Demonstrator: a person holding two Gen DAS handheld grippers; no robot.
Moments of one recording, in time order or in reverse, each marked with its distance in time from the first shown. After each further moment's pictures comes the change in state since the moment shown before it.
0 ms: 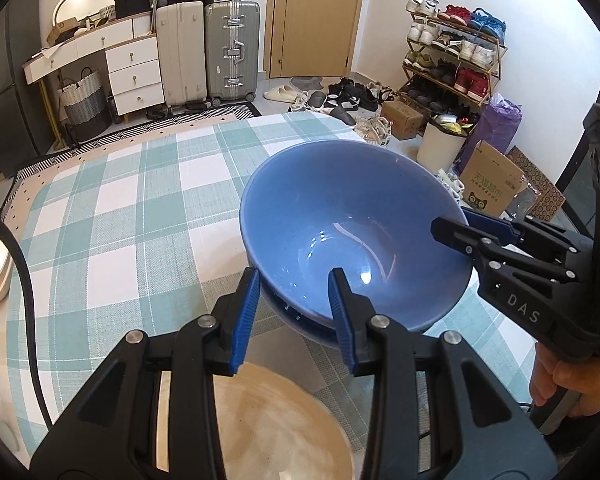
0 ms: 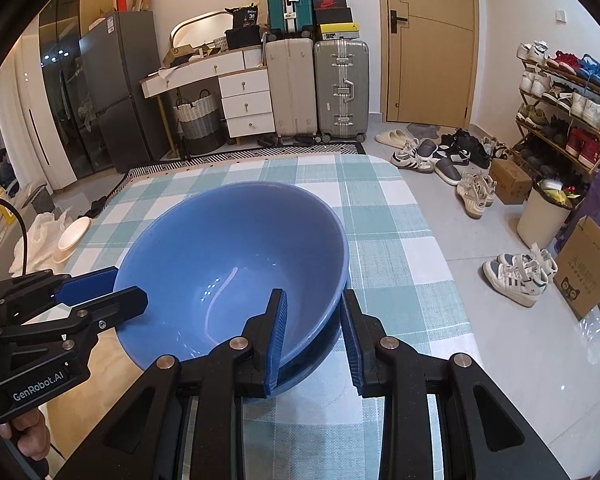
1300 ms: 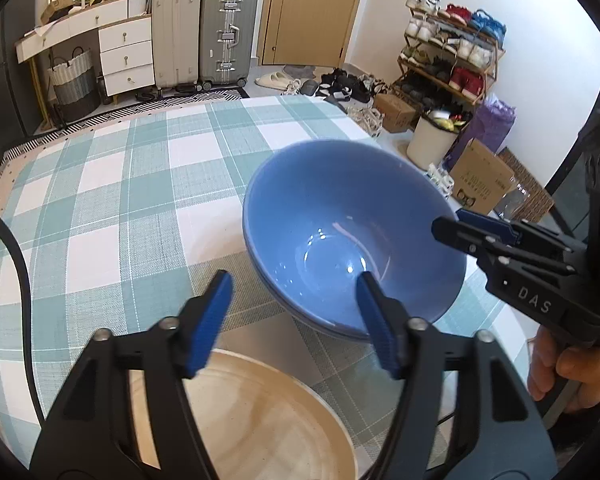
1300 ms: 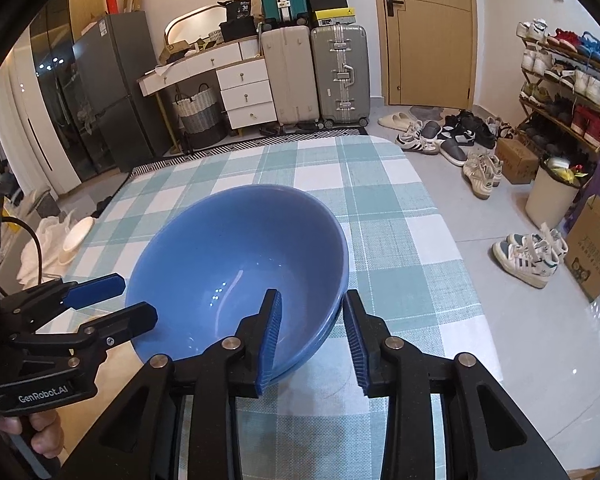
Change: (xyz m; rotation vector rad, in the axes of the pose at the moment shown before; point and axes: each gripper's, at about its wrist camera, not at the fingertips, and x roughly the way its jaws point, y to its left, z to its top) left arm 0.026 0.021 -0.016 -0.046 0.030 -0.081; right arm 0.011 -0.013 -0.006 0.053 0.043 0.049
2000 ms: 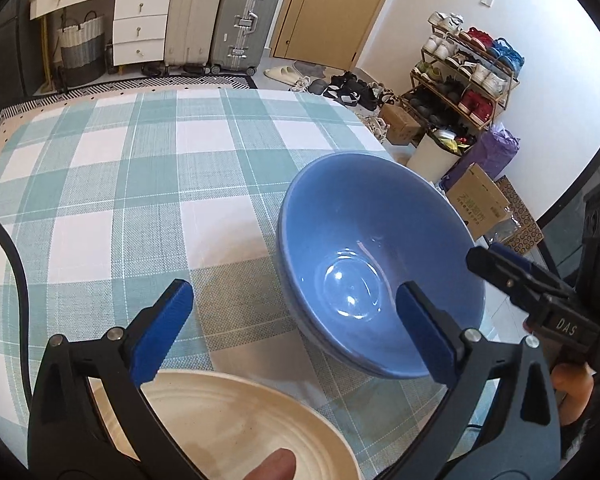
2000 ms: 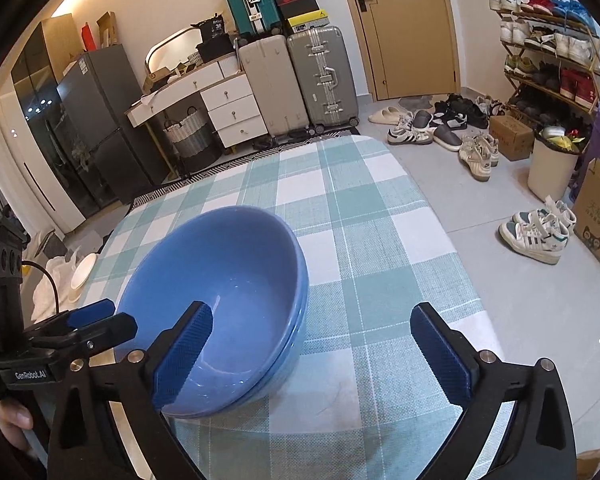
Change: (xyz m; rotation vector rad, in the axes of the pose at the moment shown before) left arm 0.024 0.032 0.014 -0.137 0.026 -0.040; right arm 0.012 -0.033 0.003 0.133 -0.018 0.042
